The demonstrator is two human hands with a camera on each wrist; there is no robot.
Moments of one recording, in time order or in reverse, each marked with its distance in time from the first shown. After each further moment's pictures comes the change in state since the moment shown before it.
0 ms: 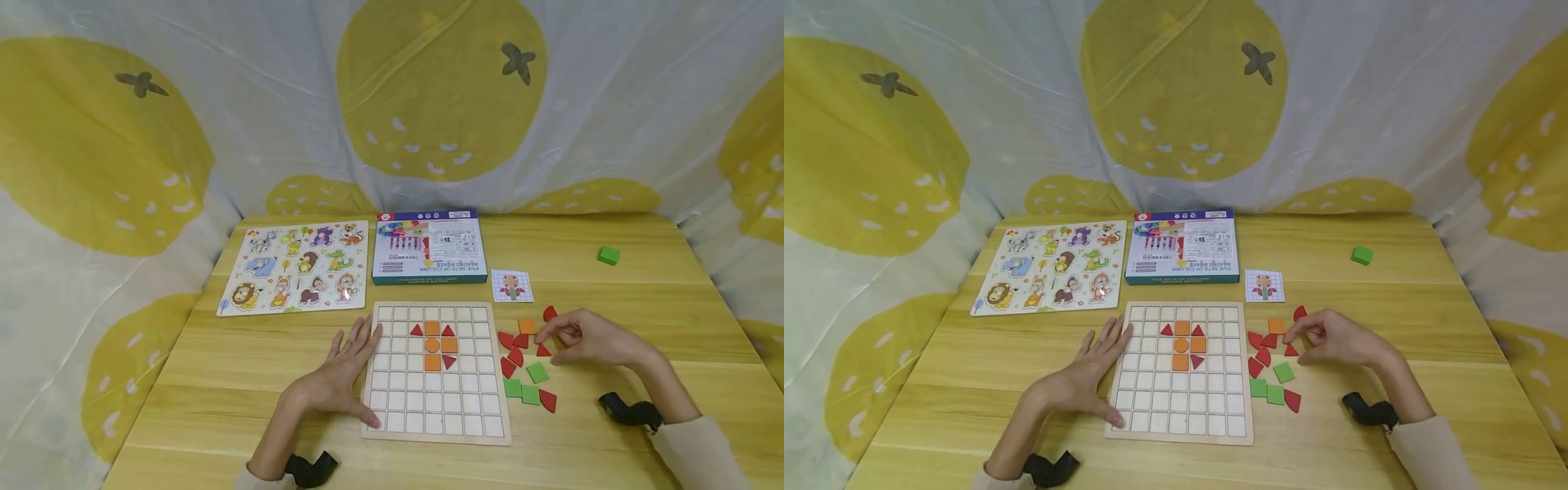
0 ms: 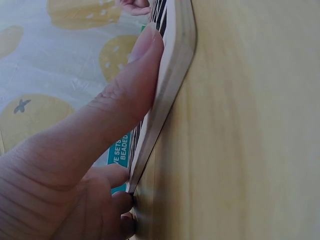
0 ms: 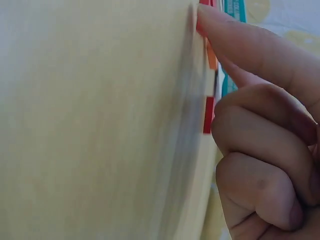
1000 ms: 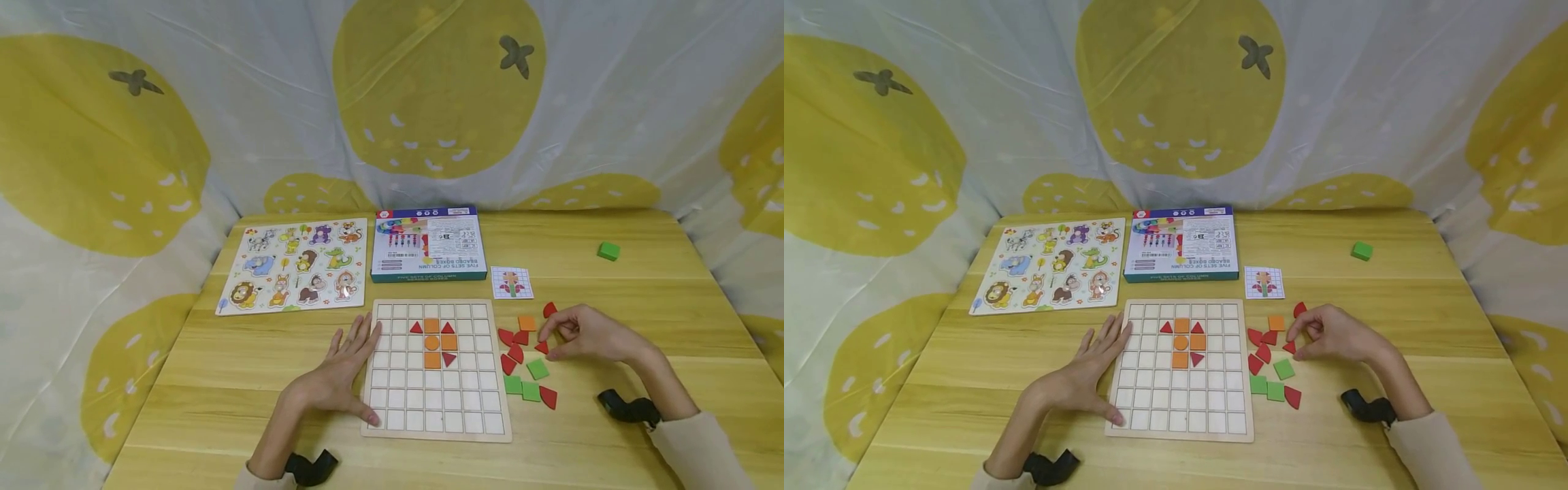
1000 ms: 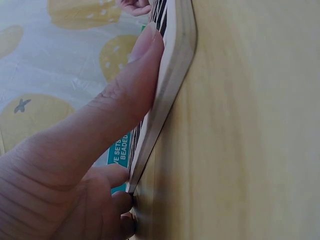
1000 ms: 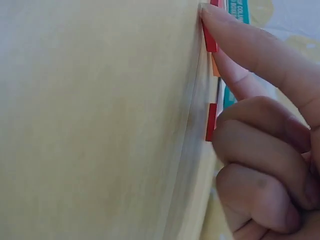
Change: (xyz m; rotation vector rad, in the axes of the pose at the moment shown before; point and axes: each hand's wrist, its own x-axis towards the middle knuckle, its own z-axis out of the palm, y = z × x) left_hand 0.001 0.000 0.000 0.002 -0.010 -0.013; right_hand 0.002 0.000 0.001 -0.025 0.026 0.032
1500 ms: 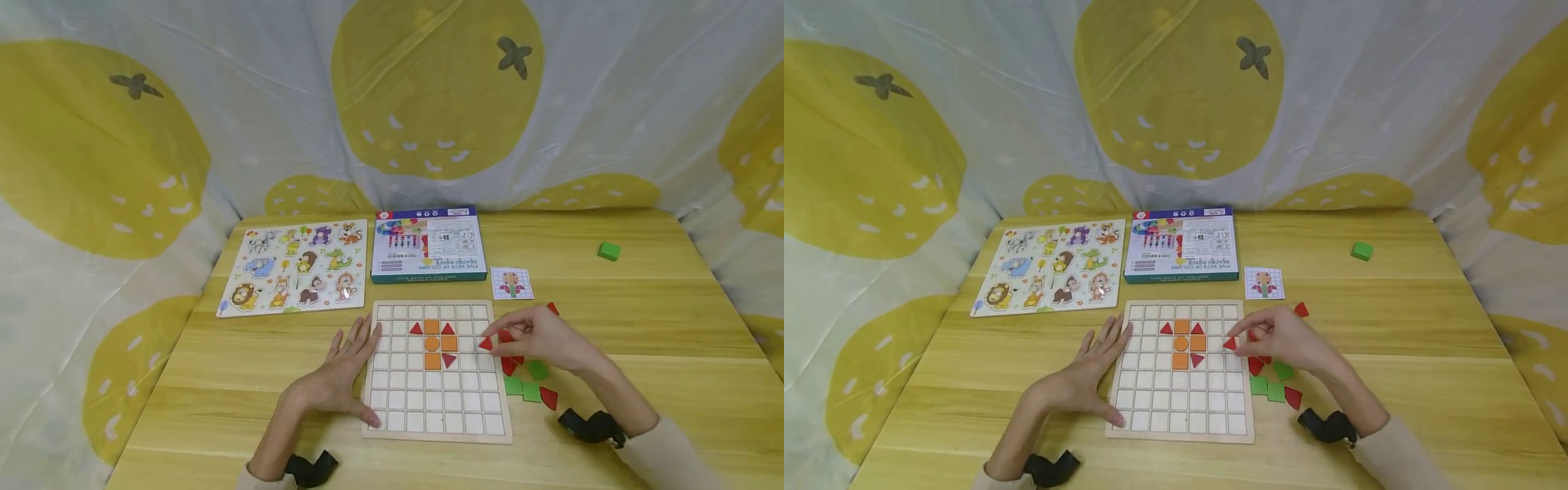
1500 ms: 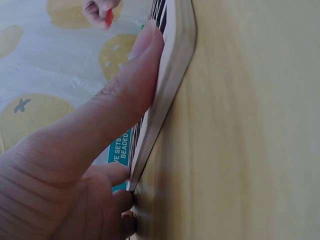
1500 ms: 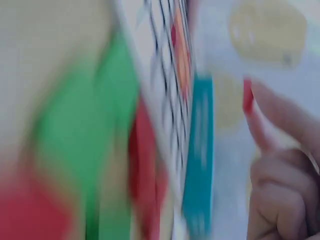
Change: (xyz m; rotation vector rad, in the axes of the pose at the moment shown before) left_hand 0.000 0.001 -0.001 0.001 -0.008 -0.008; right_hand 0.026 -0.074 0.050 0.123 0.108 0.025
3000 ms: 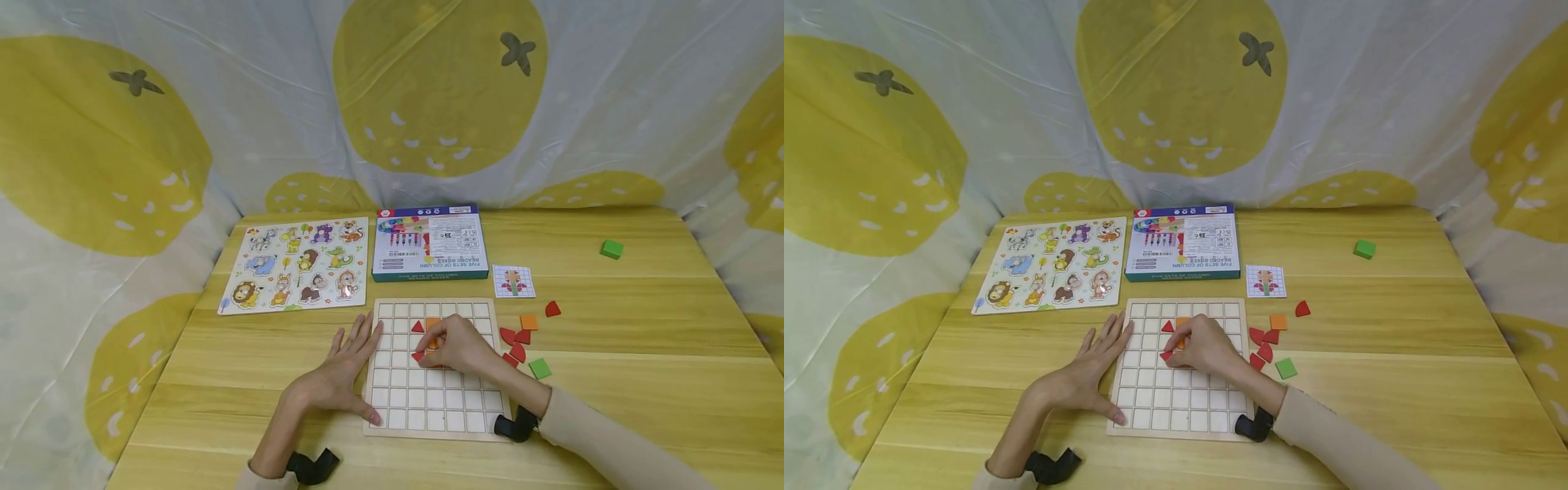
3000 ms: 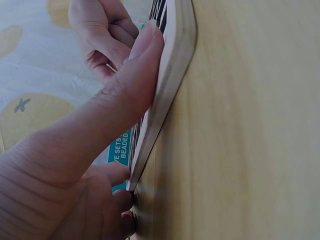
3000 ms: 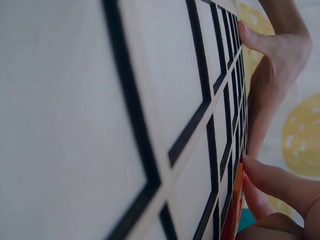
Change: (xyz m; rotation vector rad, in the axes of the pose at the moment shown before) left_hand 0.000 0.000 -0.001 0.012 0.005 -0.009; right_hand 0.064 -0.038 0.104 -0.018 0.060 0.030
